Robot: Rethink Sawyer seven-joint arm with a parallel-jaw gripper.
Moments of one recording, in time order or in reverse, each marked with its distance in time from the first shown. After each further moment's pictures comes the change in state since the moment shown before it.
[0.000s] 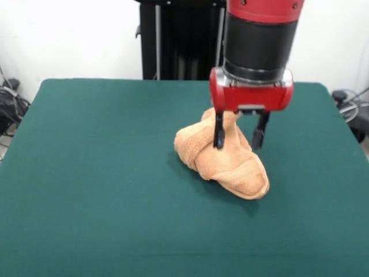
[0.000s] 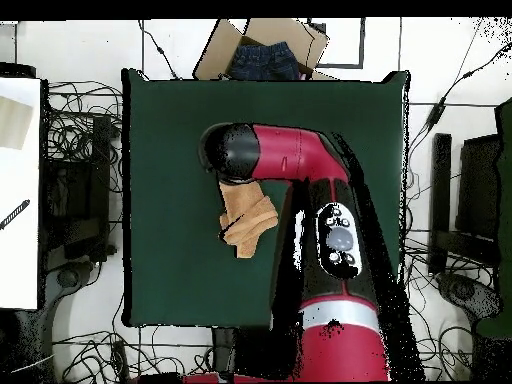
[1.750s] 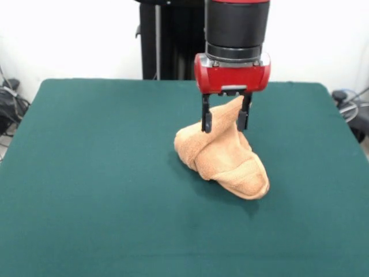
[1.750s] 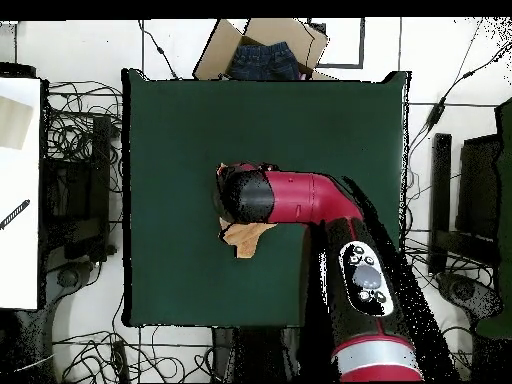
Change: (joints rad) arm -0.123 -0.136 0.097 0.310 -0.087 -0.231 0.000
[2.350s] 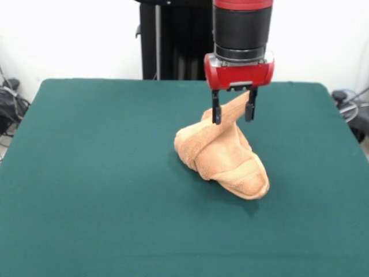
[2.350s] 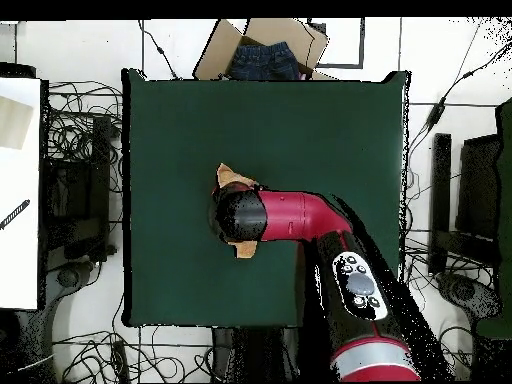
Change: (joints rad) arm -0.015 -0.006 0.026 0.111 0.000 -0.029 0.000
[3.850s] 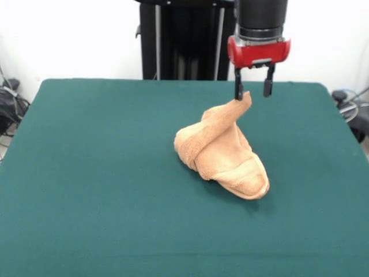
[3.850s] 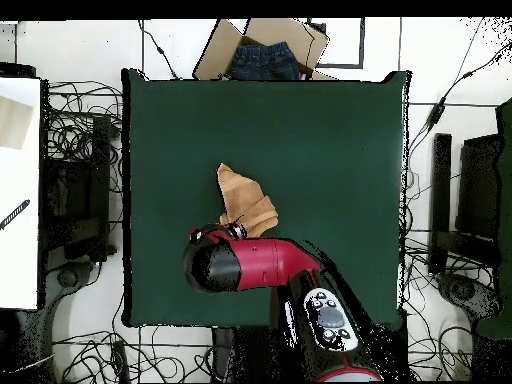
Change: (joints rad) arm 0.039 -0.071 -0.002 0.250 0.001 -0.185 0.000
